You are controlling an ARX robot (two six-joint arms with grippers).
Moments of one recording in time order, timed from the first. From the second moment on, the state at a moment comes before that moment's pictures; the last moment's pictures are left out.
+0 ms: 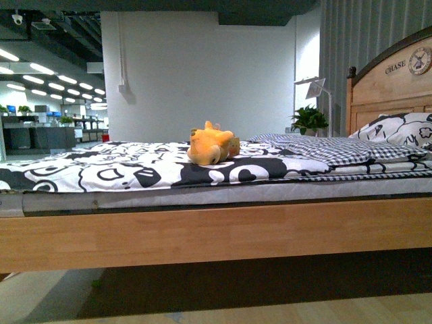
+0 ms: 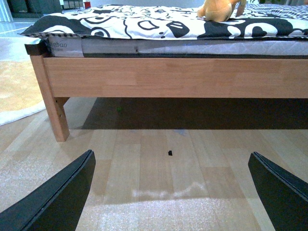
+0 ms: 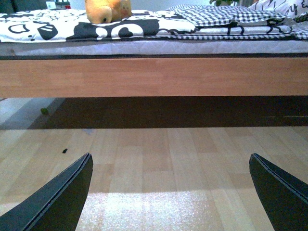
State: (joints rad) left arm 0.00 0.00 0.01 0.00 0.00 -0.01; right arm 0.00 0.00 0.01 0.00 0.00 0.00
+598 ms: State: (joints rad) left arm 0.00 0.00 0.01 0.00 0.00 -0.01; right arm 0.00 0.00 0.01 0.00 0.00 0.00
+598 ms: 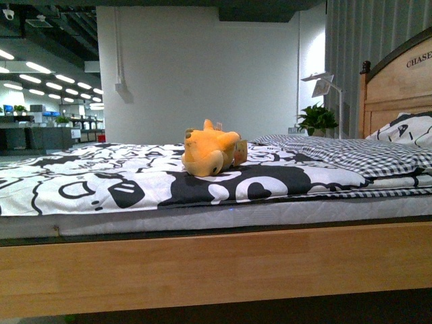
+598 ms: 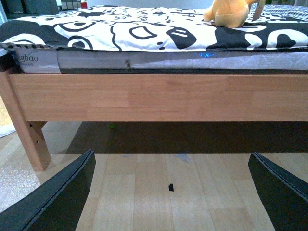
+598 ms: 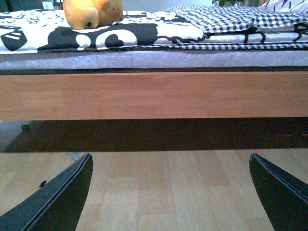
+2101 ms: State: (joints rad) left arm 0.00 0.00 0.01 0.00 0.00 -0.01; right arm 0.00 0.00 0.01 0.00 0.00 0.00
